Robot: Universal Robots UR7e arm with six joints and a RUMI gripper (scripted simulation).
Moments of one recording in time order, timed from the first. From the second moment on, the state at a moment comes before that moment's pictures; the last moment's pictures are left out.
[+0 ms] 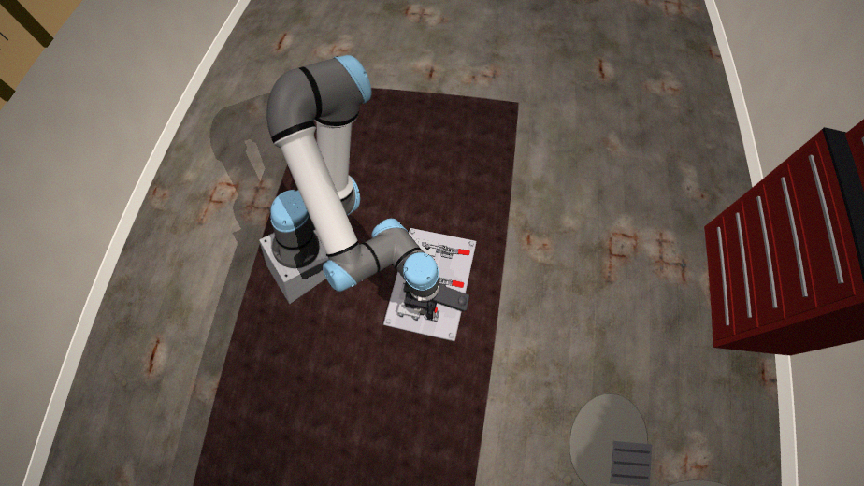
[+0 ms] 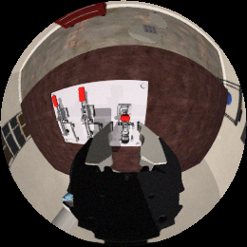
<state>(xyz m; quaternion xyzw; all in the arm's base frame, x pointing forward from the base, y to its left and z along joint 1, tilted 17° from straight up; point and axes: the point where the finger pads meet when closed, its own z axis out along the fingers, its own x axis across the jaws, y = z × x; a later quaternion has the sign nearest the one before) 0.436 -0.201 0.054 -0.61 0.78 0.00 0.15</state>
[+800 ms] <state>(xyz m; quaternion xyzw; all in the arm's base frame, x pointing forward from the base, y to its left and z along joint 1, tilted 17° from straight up) 0.431 -0.204 0.073 -0.61 0.78 0.00 0.15</state>
